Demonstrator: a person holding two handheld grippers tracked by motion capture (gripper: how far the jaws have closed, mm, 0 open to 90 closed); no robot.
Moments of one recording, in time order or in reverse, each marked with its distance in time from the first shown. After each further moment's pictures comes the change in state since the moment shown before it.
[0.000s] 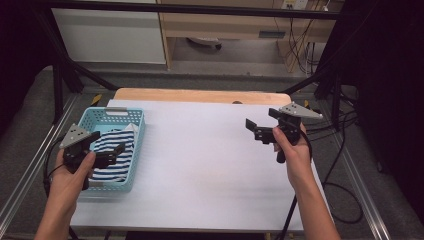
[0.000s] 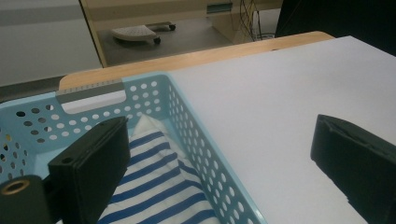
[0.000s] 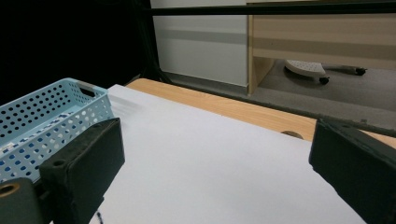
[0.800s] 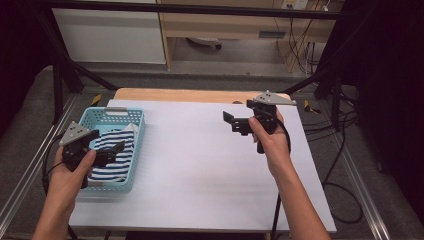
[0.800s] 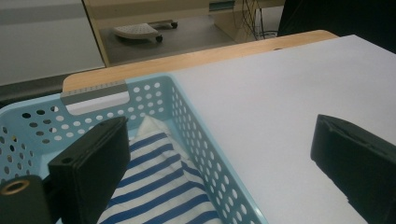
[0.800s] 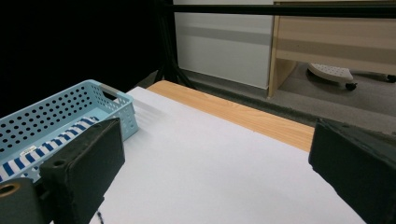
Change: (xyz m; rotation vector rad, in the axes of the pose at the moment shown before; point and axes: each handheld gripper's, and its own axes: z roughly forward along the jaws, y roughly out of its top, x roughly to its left) left arm 0.001 0.006 0.000 0.012 0.009 0.000; right arm 0.036 0.024 0.044 0.023 0.069 -0.034
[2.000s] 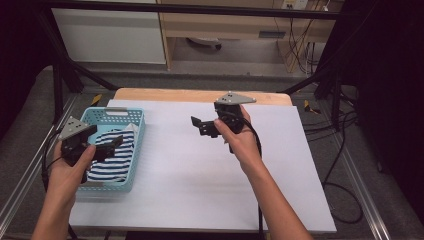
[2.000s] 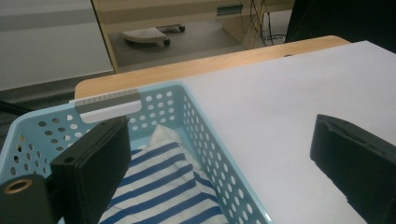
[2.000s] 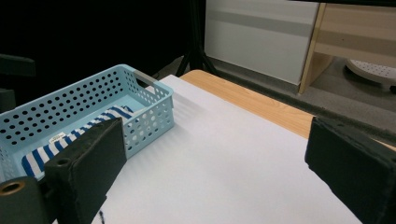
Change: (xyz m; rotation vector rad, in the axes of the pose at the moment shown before) left arm 0.007 0.008 0.004 -0.012 0.029 -0.001; right arm 0.056 0.002 0.057 0.062 0.098 -0.059
